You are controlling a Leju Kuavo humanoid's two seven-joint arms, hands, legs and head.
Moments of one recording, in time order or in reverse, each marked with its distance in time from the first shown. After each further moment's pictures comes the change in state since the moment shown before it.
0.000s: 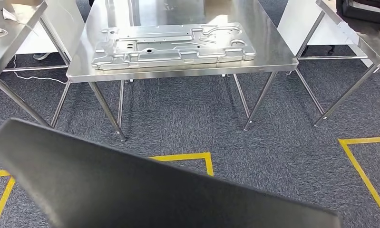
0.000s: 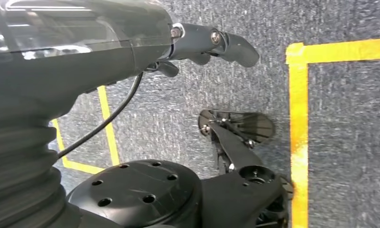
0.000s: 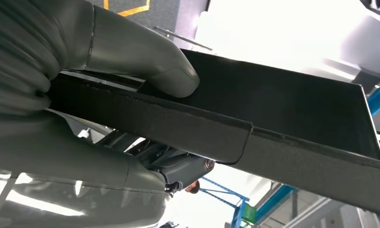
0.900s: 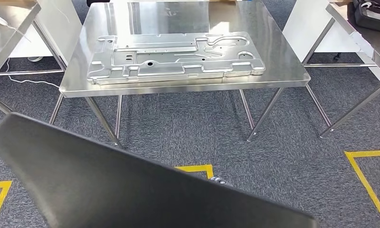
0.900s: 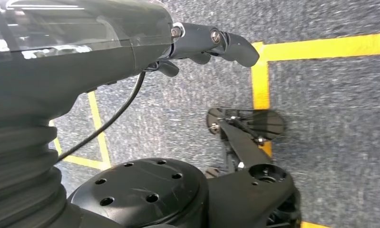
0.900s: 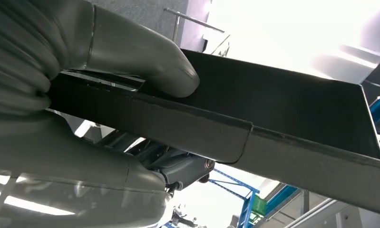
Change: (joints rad) left arm 0.006 0.002 0.000 0.000 0.006 0.000 -0.012; right arm -0.003 0.000 -0.002 -0.003 0.043 -0.036 0.009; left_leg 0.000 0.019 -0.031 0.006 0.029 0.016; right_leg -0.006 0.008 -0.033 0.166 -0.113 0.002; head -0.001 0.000
